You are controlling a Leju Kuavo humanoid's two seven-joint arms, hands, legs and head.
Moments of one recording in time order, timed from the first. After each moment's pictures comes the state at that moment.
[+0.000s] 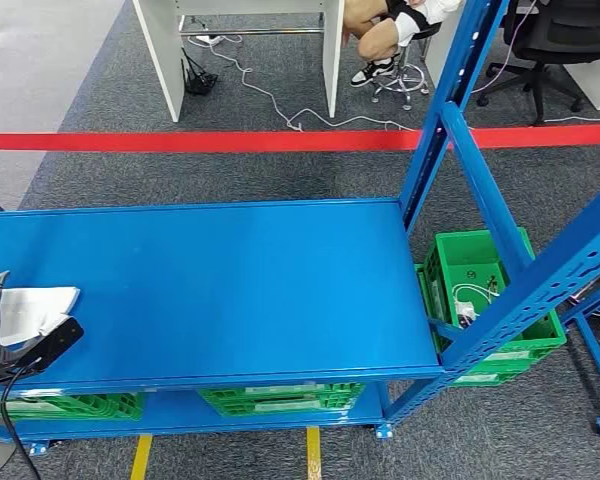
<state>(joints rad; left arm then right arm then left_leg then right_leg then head) 0.13 0.33 0.23 -1.59 -1.10 0.08 0.14 -0.03 0.14 -1.12 -0.23 1.33 0.07 0.19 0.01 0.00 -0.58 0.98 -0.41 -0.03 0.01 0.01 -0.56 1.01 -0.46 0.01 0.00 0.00</state>
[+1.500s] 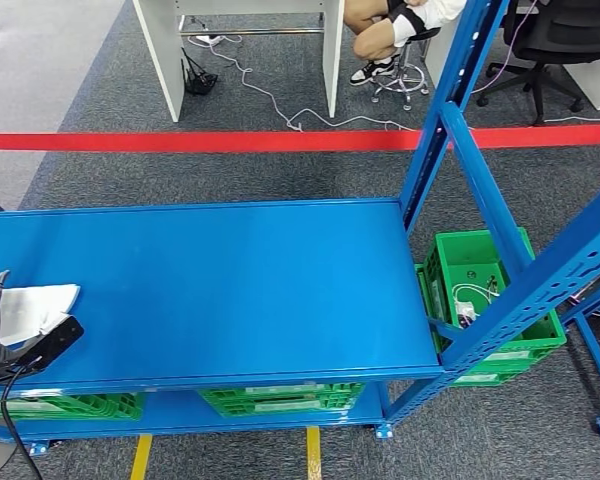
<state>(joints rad) 0.13 0.33 0.23 -1.59 -1.10 0.08 0.14 -0.03 0.14 -1.12 -0.23 1.33 0.07 0.19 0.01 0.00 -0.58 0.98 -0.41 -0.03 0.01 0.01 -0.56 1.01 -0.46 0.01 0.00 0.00</state>
